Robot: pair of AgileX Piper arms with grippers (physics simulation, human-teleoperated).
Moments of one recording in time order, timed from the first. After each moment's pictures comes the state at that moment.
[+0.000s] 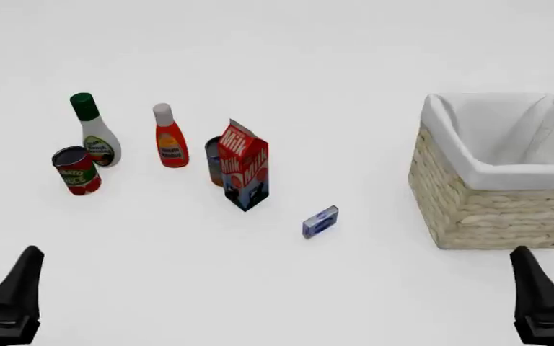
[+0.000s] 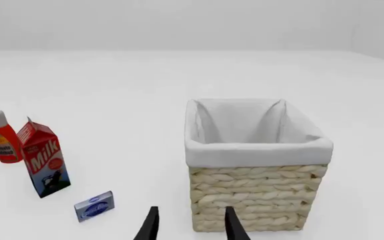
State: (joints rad) left arm 0.00 0.00 0.00 0.00 0.00; right arm 0.00 0.00 0.00 0.00 0.00
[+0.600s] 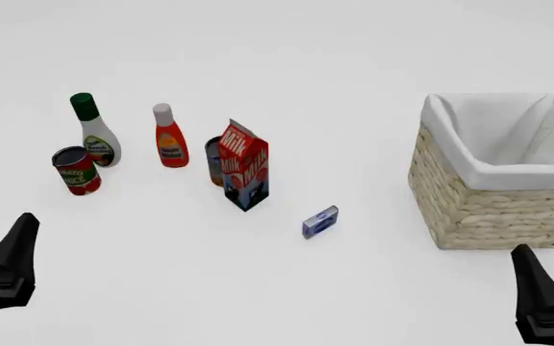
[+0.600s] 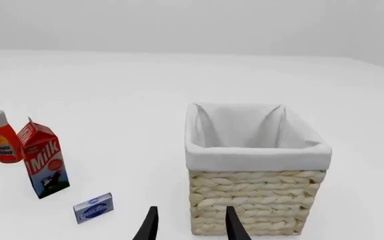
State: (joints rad) left arm 0.01 0.24 -0.10 -0.13 0.01; right arm 0.00 0.00 -0.01 0.00 -0.02
